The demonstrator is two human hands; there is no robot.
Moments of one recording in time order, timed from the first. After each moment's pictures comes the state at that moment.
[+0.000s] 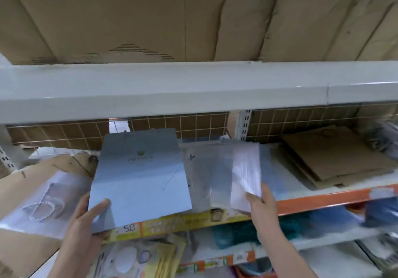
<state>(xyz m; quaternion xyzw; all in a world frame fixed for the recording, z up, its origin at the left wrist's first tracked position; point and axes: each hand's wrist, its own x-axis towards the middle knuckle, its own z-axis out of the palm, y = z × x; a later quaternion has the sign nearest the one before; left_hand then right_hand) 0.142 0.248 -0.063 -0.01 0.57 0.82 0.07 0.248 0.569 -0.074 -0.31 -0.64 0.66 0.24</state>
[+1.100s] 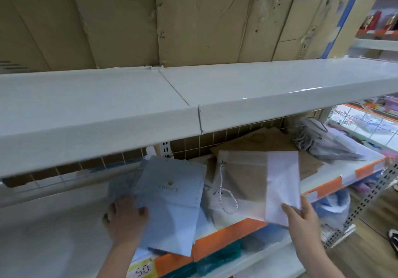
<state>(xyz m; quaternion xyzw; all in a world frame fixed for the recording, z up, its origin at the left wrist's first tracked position) 0.091 0.596 -0.125 0.08 0.97 0.21 -0.02 0.341 0.847 -0.085 -0.45 -0.58 0.57 0.36</state>
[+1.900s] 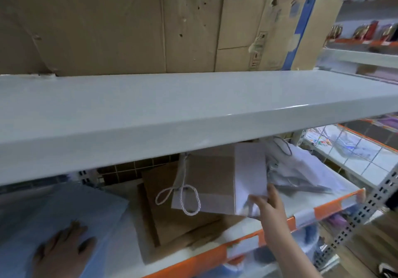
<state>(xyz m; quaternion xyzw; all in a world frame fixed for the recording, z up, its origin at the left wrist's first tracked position) 0.031 0.664 -0.320 0.13 0.99 0.10 0.00 0.344 1.085 -0.066 -0.36 -0.58 0.66 0.32</state>
